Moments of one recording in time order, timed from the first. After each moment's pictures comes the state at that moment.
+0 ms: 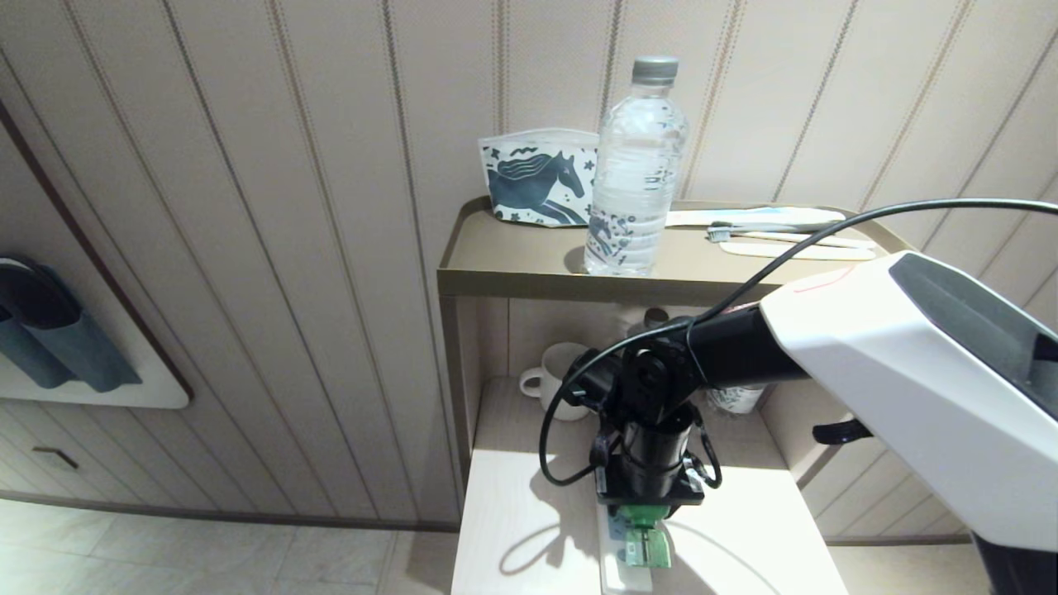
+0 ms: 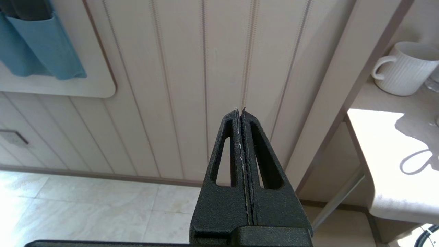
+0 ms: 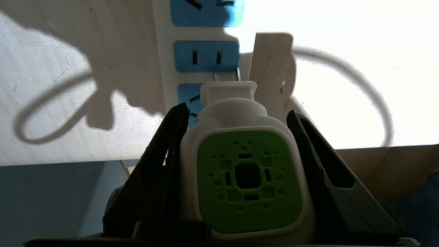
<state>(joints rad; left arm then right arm) 0.00 0.00 0.00 0.00 0.00 -0.01 0.62 2.26 -1.59 0.77 -0.12 0.69</state>
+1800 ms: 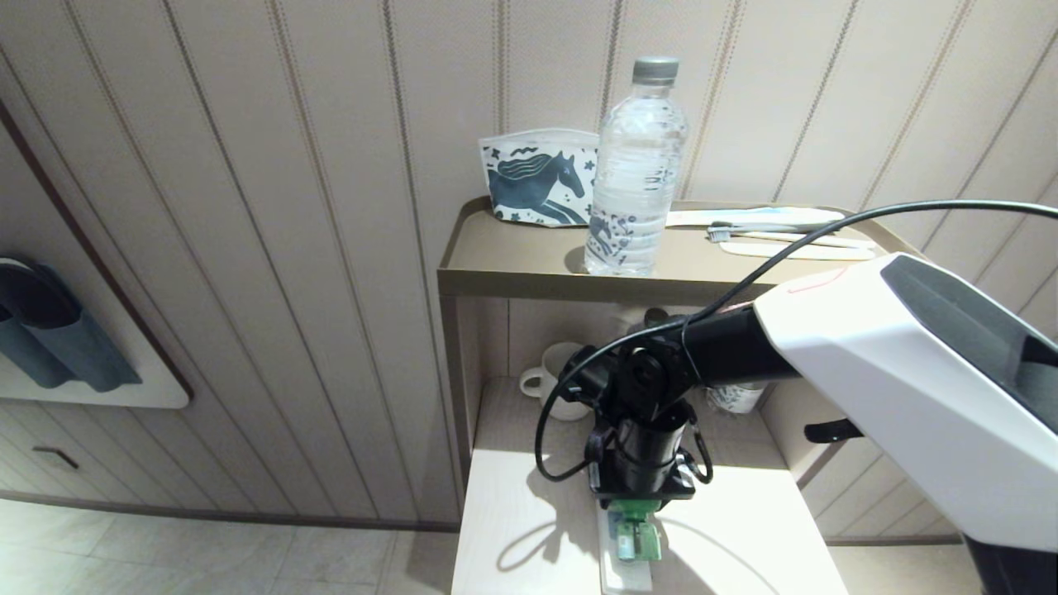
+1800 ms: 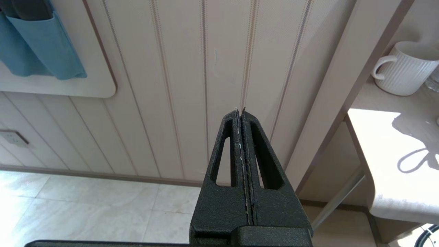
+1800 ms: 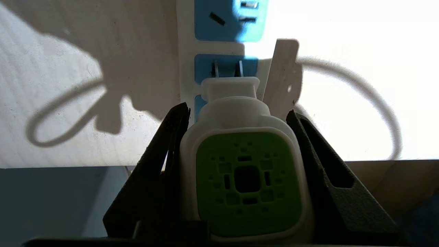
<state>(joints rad) 0.00 0.00 0.00 0.00 0.00 -0.01 0.63 2.28 -1.61 0.76 -0.12 0.68</state>
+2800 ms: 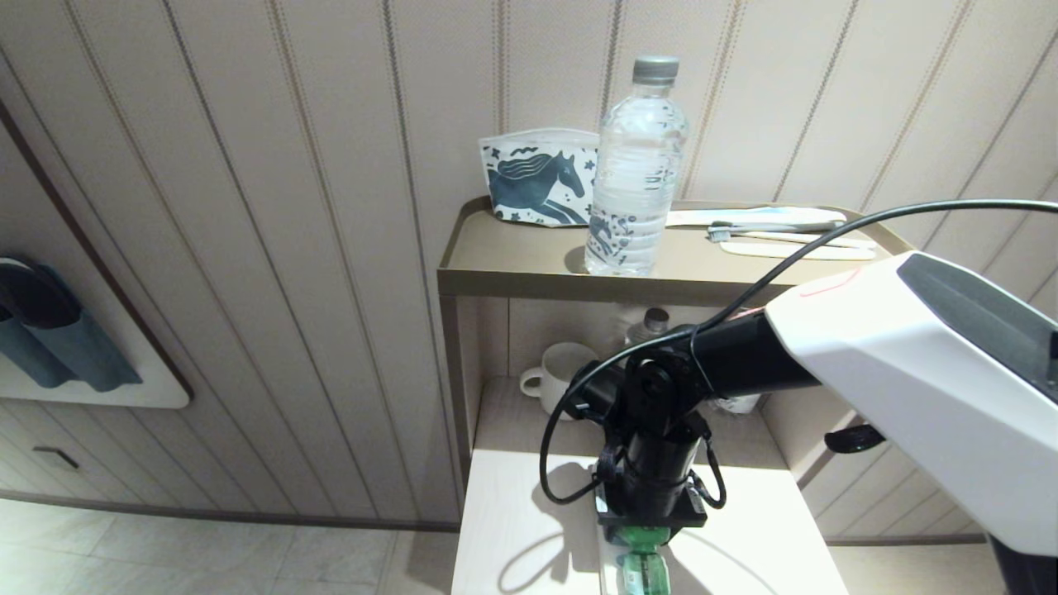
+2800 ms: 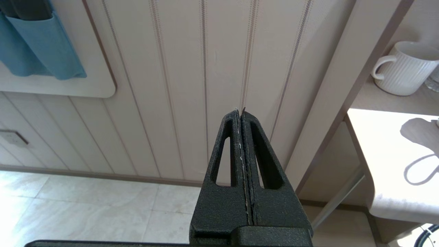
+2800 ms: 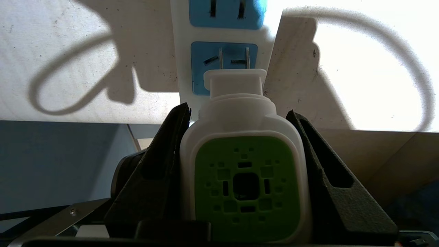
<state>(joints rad) 0.00 0.00 0.00 0.00 0.00 -0.01 0.64 2.23 -1.52 0.77 -0.01 0.68</state>
